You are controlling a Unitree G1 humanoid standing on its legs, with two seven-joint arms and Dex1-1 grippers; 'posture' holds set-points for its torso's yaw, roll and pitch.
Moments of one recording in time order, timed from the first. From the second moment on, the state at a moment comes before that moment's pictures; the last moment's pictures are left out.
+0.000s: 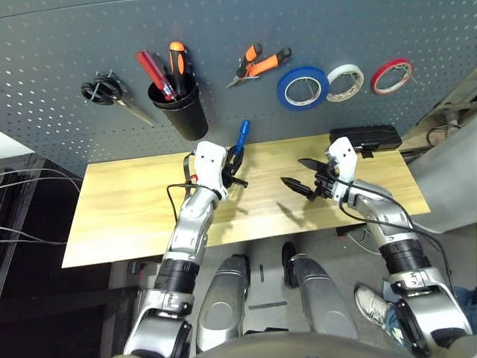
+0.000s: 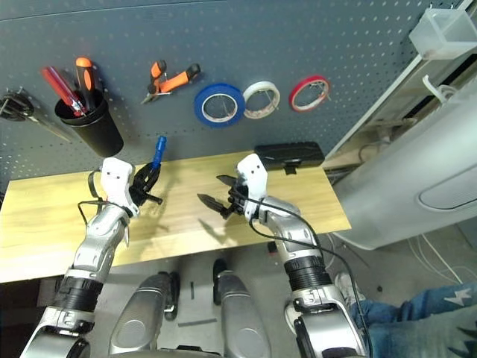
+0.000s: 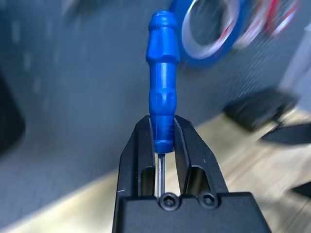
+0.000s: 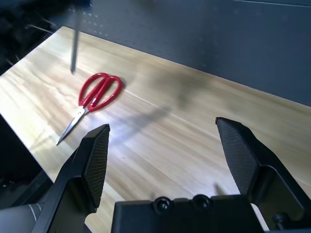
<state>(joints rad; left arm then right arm) -0.21 0.12 -0.04 0.00 -0.10 -0.07 -0.34 -0.42 -0.31 0.10 0.28 0.20 0.23 0.84</state>
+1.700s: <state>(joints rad) -0.56 0.26 0.21 0.00 -0.16 -0.13 -0.19 -0.73 -0.06 0.13 0.34 0.24 0.06 0.81</state>
